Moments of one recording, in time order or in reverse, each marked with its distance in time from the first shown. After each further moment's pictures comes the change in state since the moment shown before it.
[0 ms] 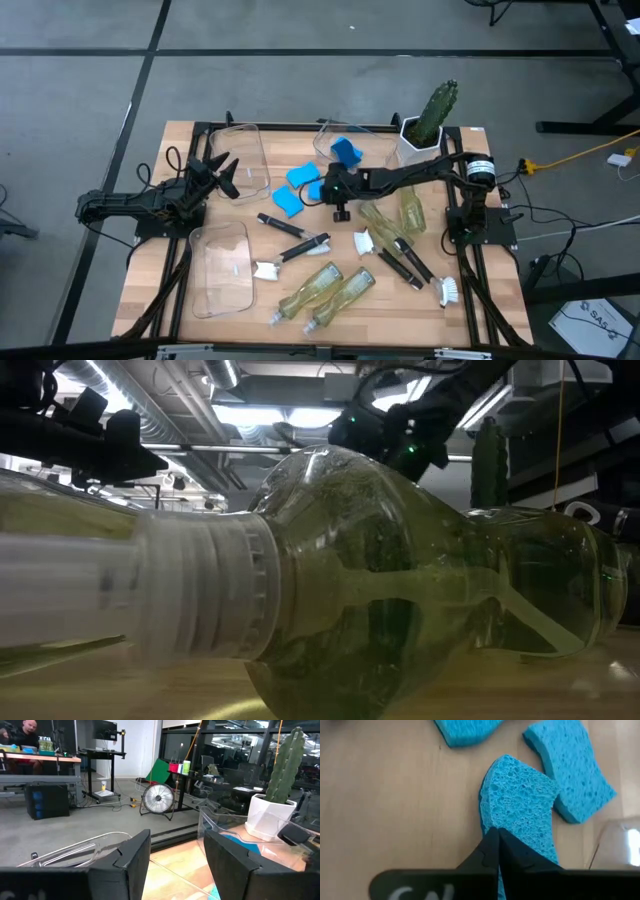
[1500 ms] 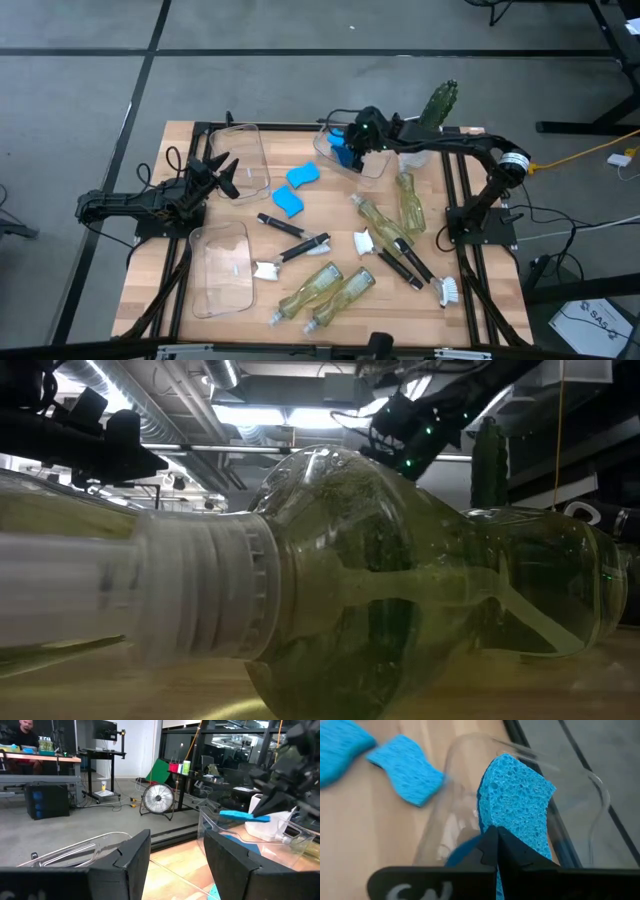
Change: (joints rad) left arm 0.000 0.000 0.000 0.000 0.000 0.000; right arm -0.364 -0.240 -0.006 -0.073 -0.109 0.070
